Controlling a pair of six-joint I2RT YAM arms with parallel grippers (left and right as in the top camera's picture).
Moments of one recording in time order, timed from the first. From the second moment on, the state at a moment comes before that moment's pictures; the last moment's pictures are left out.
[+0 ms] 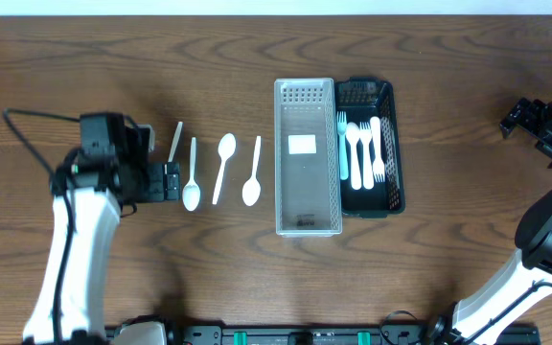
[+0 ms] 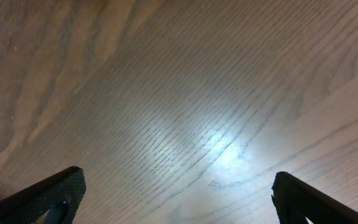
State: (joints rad) left arm 0.12 1.38 1.07 -0.97 0.06 0.07; right arm -0.44 2.04 1.83 -1.31 0.10 0.35
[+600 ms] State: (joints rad) left arm 0.12 1.59 1.28 -0.98 0.01 0.14; right arm -0.44 2.04 1.83 -1.31 0.10 0.35
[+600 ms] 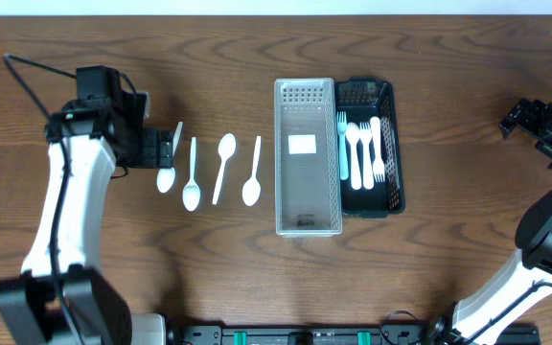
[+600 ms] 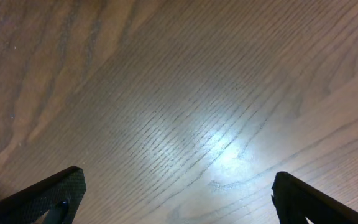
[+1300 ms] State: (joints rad) left arm 0.12 1.81 1.28 -0.80 0.01 0.18; right arm -0.44 2.04 1.83 -1.31 0.10 0.35
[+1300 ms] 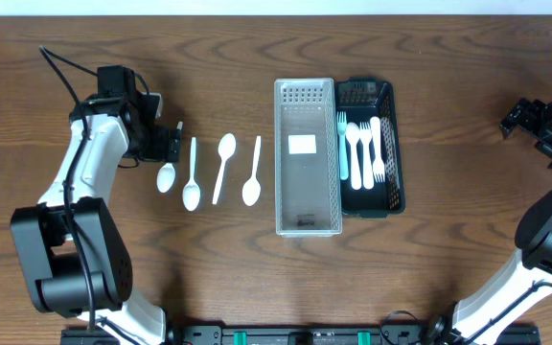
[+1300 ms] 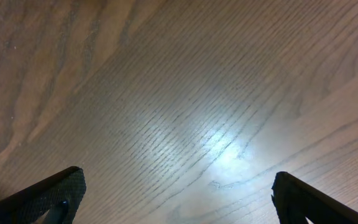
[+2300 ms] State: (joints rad) left arm 0.12 1.96 1.28 -0.75 0.01 0.23; right arm -0.44 2.04 1.83 -1.31 0.10 0.35
